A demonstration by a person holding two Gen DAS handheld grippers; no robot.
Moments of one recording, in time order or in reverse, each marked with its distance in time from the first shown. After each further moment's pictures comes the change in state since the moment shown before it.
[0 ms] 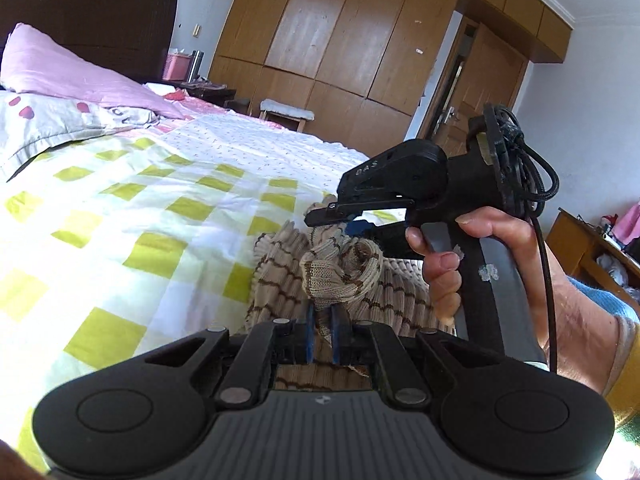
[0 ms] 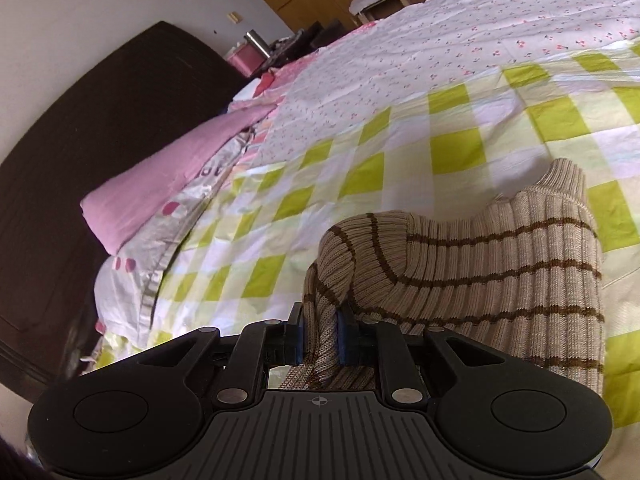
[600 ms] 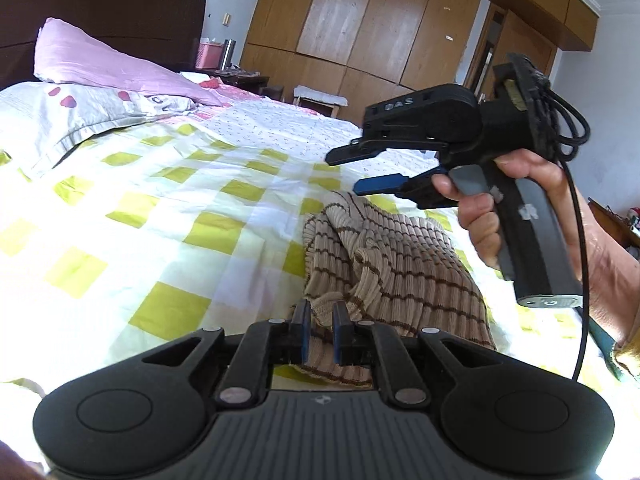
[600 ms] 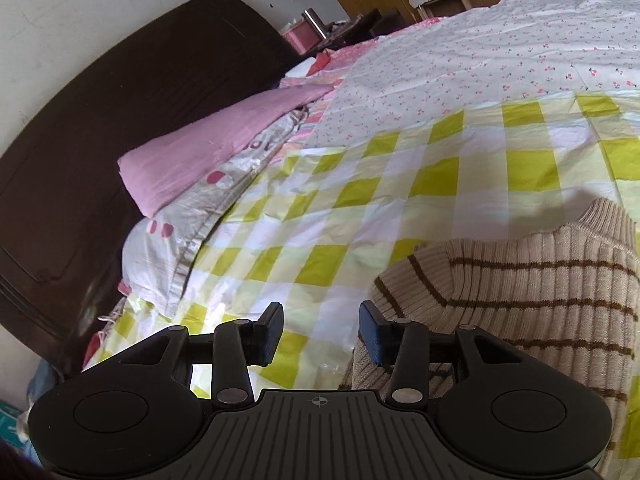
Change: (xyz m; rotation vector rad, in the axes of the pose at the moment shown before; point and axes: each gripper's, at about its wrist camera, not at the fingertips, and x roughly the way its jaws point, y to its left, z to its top) left arm -0.031 0.017 -0.010 -0.002 0.020 0.103; right arm -0.011 0.041 0.011 -0.126 0.030 0.093
